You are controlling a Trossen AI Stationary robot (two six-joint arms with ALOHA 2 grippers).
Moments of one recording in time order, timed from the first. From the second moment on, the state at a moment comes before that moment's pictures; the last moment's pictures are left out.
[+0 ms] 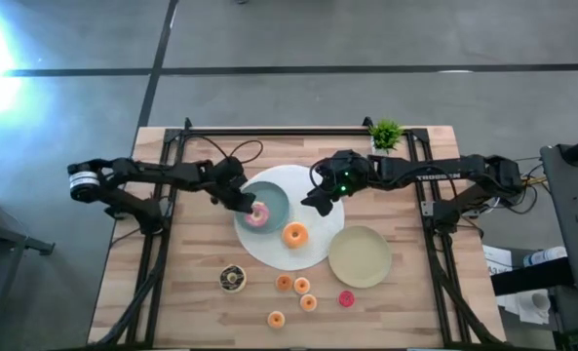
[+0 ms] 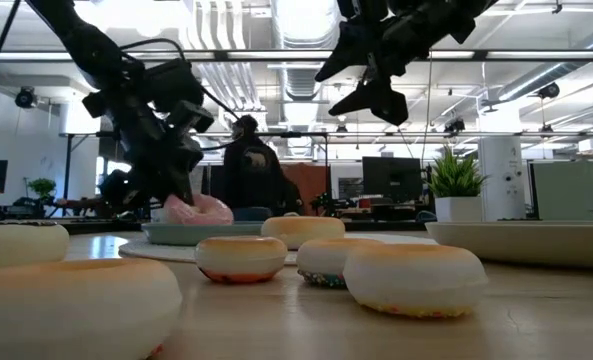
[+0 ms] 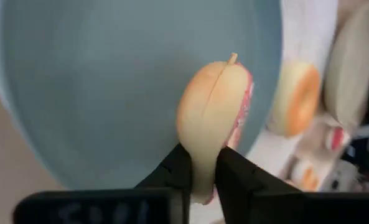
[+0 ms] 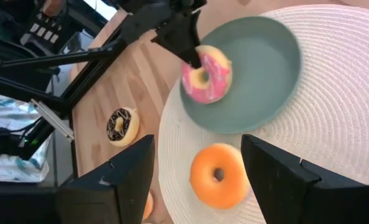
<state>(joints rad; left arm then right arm) 0.39 1.35 0.59 -0.20 0.43 -0.87 -0.15 1.47 1.03 -0.19 -0.21 0.72</state>
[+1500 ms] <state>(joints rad) 0.31 0.99 0.68 -0.44 0.09 -0.68 -0.12 1.47 1.03 -0.37 -0.21 0.57</state>
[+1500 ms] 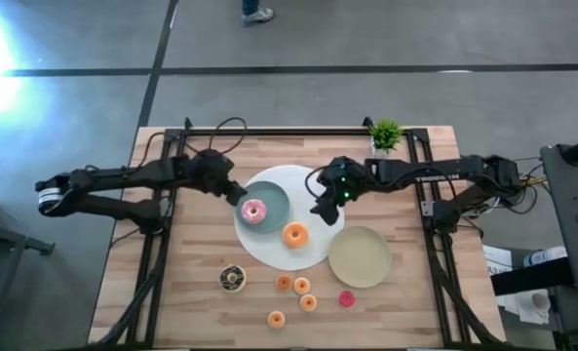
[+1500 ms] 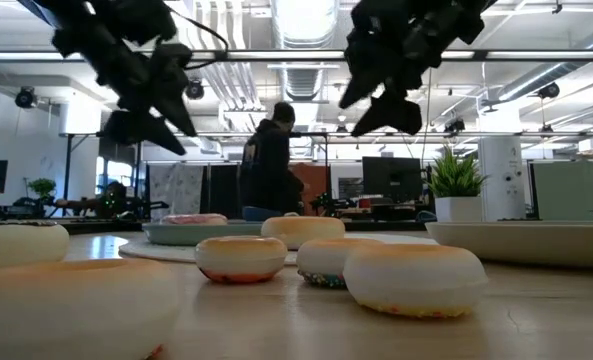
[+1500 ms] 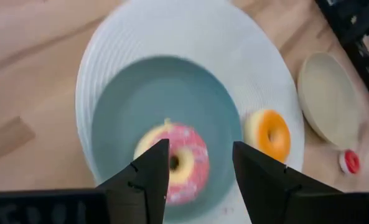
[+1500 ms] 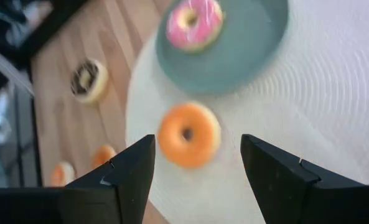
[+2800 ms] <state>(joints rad) -0.20 0.89 0.63 -0.52 -0.07 -0.81 0.38 1.78 1.25 -0.69 0.07 0.34</state>
